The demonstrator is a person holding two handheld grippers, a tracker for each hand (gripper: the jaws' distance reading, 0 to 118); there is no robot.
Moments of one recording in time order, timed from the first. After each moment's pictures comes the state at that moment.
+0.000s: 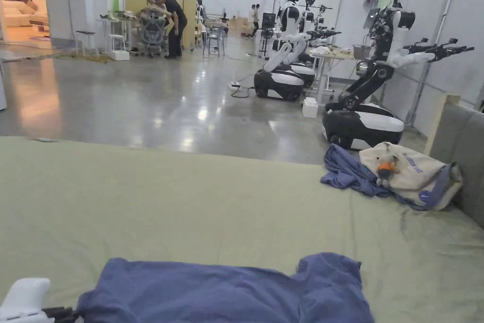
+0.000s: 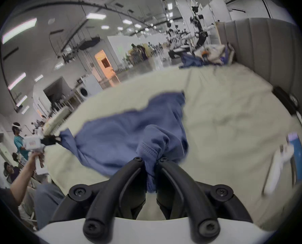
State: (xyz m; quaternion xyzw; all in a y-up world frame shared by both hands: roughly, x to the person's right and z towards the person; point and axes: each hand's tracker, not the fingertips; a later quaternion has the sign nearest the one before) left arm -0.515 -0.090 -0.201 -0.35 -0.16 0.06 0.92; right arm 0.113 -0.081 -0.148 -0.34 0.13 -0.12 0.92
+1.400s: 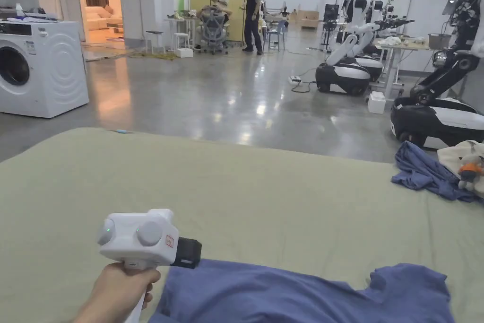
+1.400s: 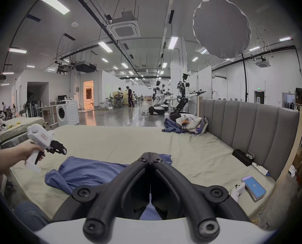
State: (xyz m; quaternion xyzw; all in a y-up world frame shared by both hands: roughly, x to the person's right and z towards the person) left arm -0.501 -0.078 -0.388 -0.48 -0.03 0.02 0.87; right arm -0.004 0.019 -0.076 -0.08 -0.01 0.01 1.00
